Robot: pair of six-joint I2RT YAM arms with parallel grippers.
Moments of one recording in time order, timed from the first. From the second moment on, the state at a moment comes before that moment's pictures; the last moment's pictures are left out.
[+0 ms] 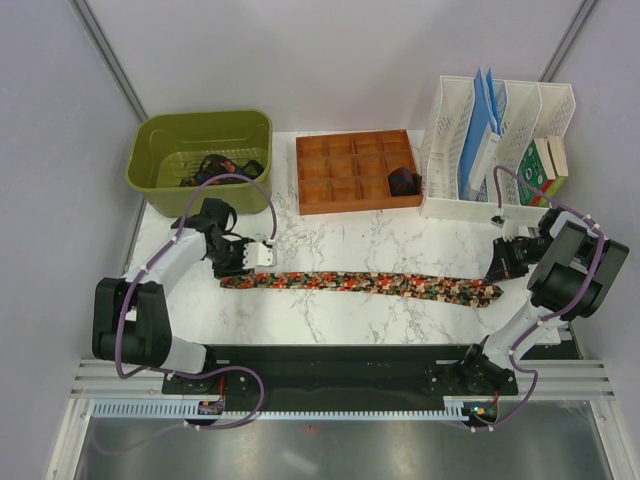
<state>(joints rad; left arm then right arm) -0.13 1.44 0.90 -0.82 0.29 1.43 -0.60 1.83 1.13 -1.04 -0.55 -0.87</state>
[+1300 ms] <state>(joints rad) -0.15 1.42 0.93 -0.76 0.37 1.15 -0.59 1.85 1.23 -1.10 -0.58 -0.88</state>
